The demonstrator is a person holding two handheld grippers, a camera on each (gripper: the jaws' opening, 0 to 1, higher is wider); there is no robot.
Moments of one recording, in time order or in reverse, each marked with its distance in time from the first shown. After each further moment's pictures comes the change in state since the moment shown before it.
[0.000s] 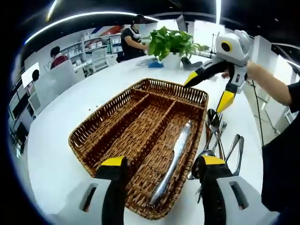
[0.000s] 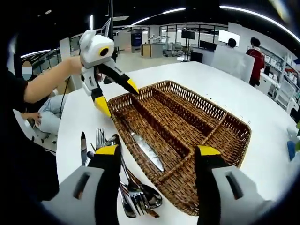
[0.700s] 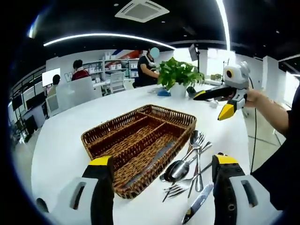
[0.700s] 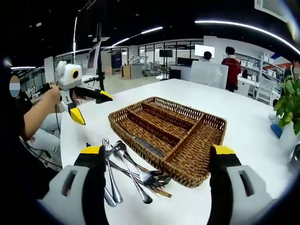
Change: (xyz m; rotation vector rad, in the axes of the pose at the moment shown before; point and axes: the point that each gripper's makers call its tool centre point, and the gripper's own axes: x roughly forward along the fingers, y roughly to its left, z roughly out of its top) left arm -0.062 -0.062 0.001 -0.036 -0.233 0.126; right arm -0.076 0.020 -0.006 0.089 -0.193 -0.166
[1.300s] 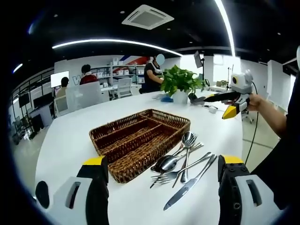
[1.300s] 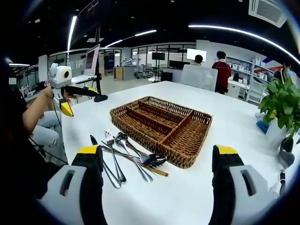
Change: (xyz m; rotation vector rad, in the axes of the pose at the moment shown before) left arm -0.044 -0.022 -0.004 -0.022 -0.061 0.068; right arm -0.056 0.008 -0.015 -0.019 -0.008 -0.081
